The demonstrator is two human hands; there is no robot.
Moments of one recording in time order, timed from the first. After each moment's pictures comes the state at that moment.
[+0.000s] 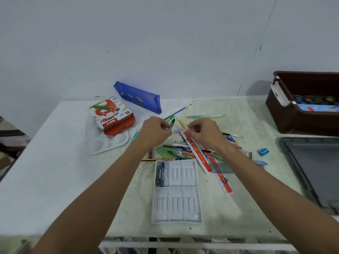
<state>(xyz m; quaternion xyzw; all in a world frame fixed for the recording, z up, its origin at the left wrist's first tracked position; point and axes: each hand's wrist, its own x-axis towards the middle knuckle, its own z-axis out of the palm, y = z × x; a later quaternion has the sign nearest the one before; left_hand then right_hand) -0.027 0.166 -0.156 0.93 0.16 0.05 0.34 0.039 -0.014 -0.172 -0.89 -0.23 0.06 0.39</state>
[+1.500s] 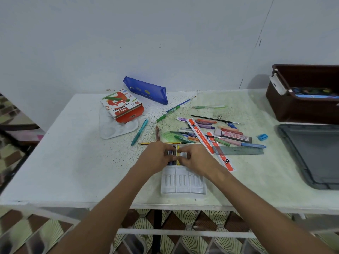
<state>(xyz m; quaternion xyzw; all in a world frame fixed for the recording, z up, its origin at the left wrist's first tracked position) -0.138 0.144 -0.187 0.95 0.08 -0.03 0.29 -0.083 -0.013 -0.201 -0.89 -0.29 0.14 0.32</state>
